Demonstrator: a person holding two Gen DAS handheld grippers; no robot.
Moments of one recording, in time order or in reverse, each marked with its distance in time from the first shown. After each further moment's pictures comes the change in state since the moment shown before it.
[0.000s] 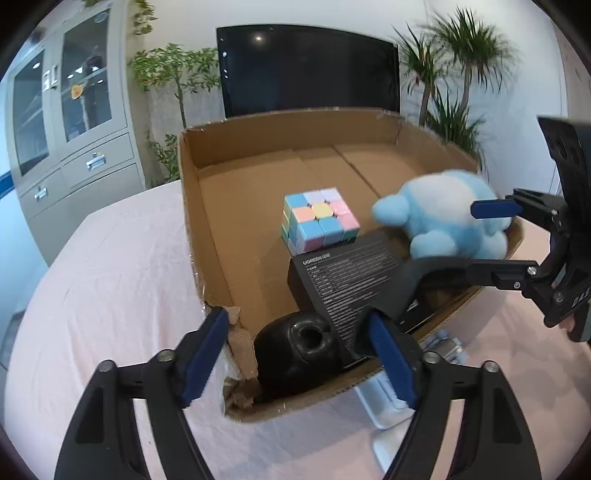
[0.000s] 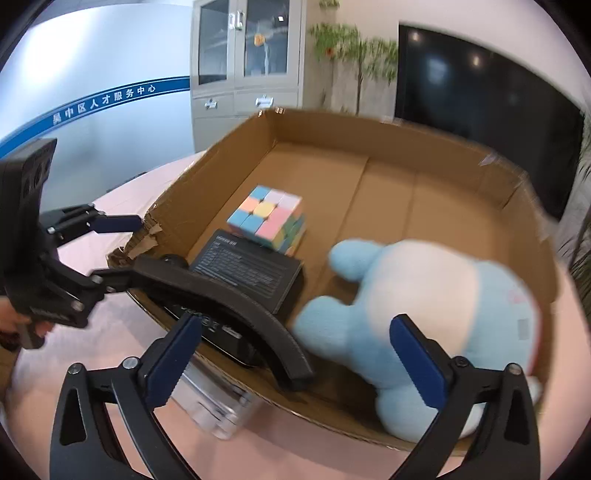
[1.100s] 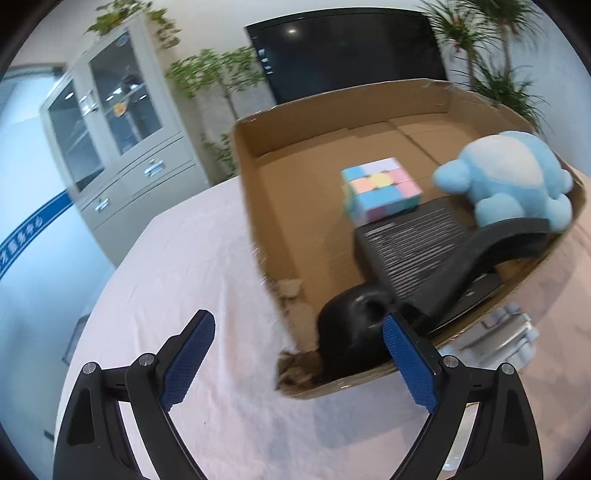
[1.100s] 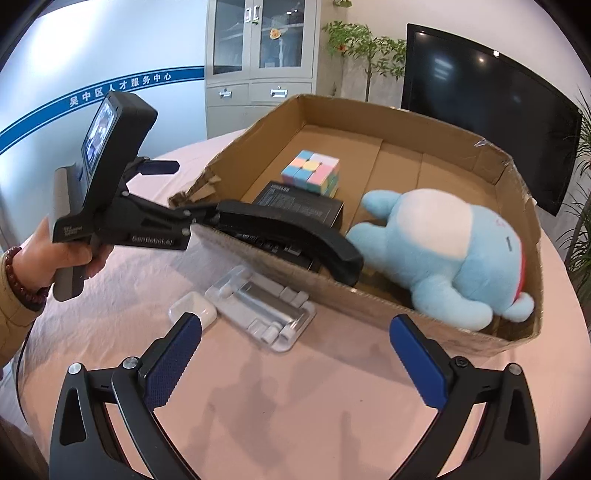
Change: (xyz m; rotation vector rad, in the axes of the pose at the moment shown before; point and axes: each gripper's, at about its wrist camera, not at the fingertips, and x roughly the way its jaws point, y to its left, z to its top) left arm 0.018 -0.004 -0.014 0.068 0.047 0.329; right arm -0.046 0.046 -0.052 -0.012 0.046 0.030
